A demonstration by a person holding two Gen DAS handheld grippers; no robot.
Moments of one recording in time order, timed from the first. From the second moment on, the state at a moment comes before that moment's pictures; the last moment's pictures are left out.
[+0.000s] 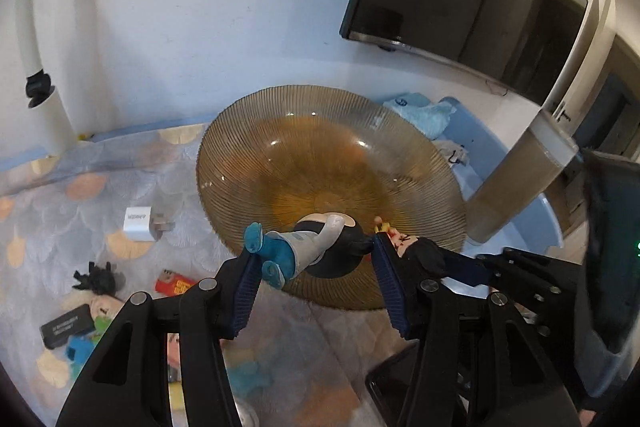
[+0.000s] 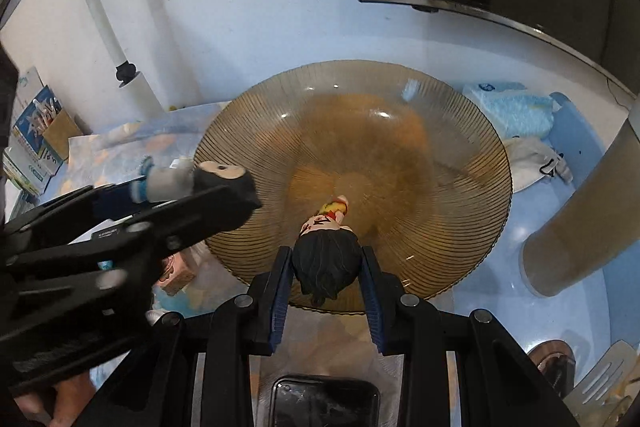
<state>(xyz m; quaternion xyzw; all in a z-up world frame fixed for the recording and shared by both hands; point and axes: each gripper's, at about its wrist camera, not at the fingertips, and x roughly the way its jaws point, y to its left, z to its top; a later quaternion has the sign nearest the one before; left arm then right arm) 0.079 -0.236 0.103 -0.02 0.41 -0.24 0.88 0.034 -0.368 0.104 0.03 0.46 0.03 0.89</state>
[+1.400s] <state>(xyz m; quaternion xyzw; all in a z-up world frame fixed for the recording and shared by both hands) -0.089 -0.056 0.024 -0.09 0.46 -0.17 0.86 -0.036 -0.243 0.042 0.05 0.51 0.15 0.85</state>
